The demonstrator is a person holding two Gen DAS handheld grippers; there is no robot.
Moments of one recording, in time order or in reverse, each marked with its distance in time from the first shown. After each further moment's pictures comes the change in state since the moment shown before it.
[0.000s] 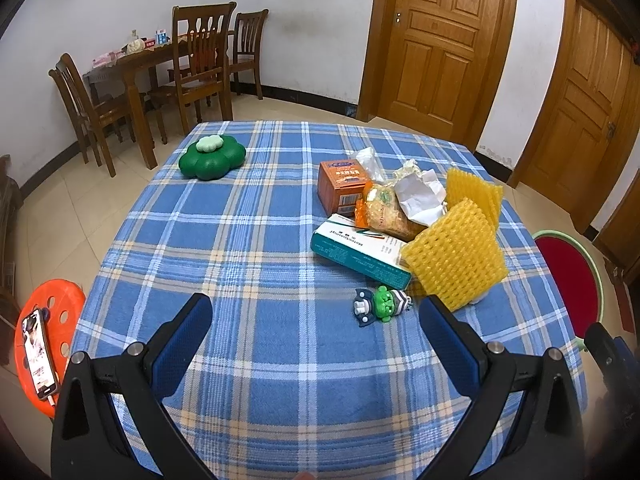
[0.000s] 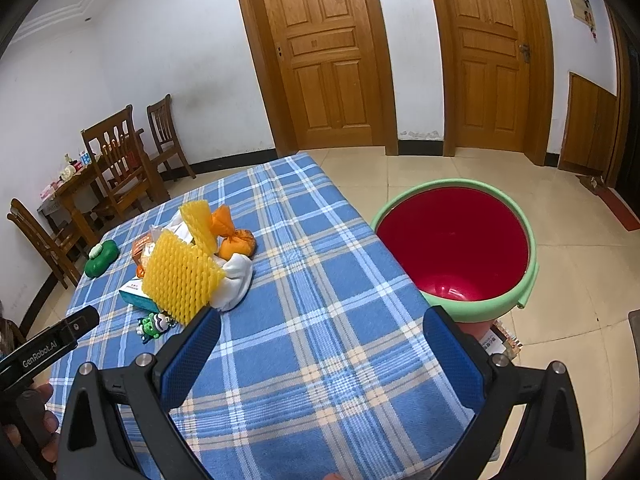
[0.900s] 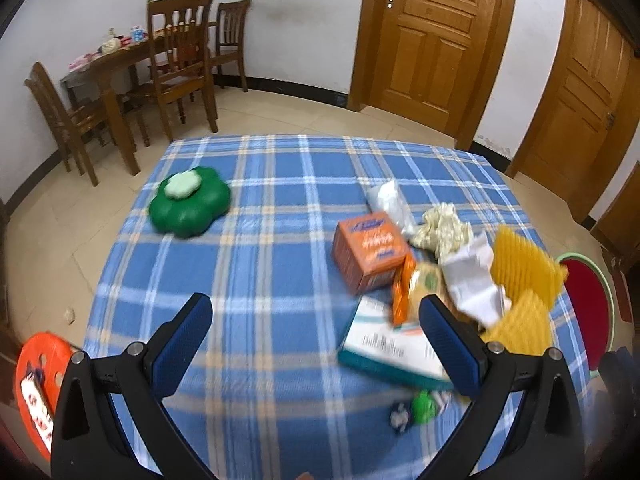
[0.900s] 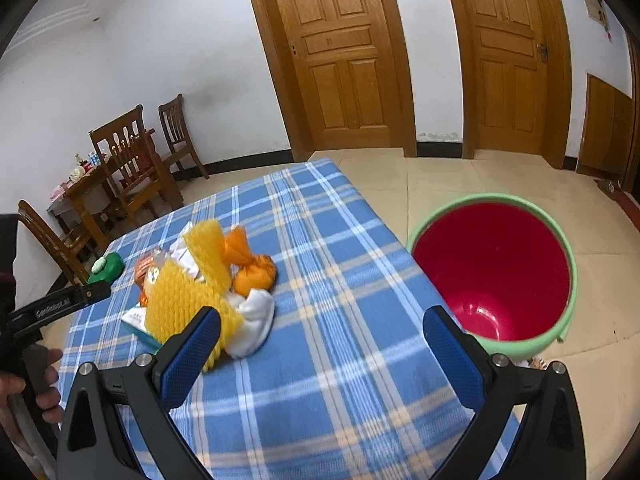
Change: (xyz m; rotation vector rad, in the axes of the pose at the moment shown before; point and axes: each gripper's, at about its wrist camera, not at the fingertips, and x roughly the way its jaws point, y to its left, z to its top) left arm 0.072 0.016 0.083 0.049 0.066 -0.041; right arm 0.045 0.020 0.038 -0.009 0.015 0.052
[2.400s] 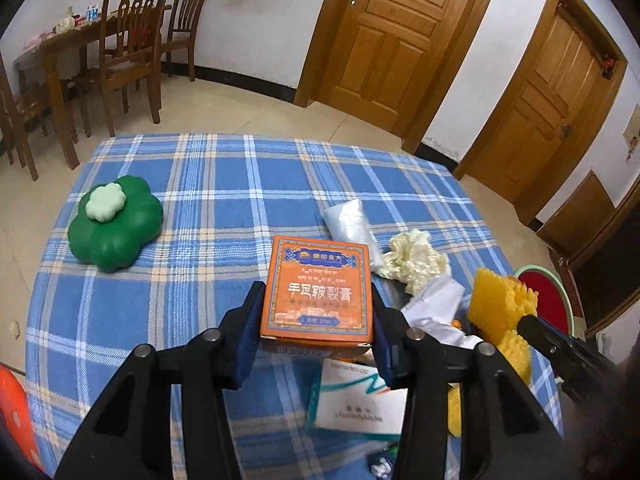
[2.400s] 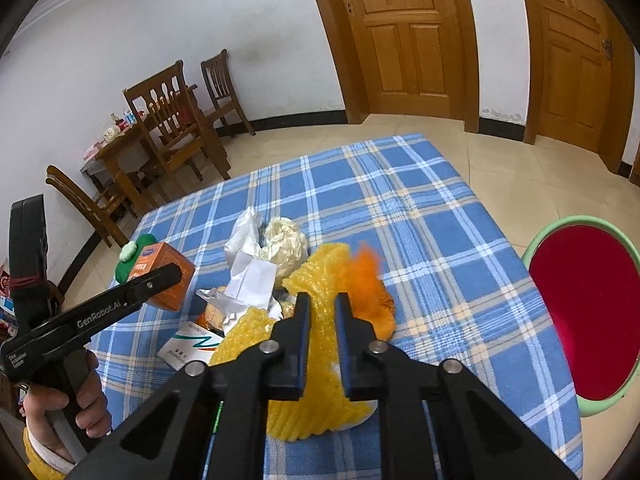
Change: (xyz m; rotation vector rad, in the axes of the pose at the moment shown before) left arm 0.036 0.011 0.026 -0.012 0.019 -0.246; right arm 0.076 0.072 0.041 -0.078 0.162 0.173
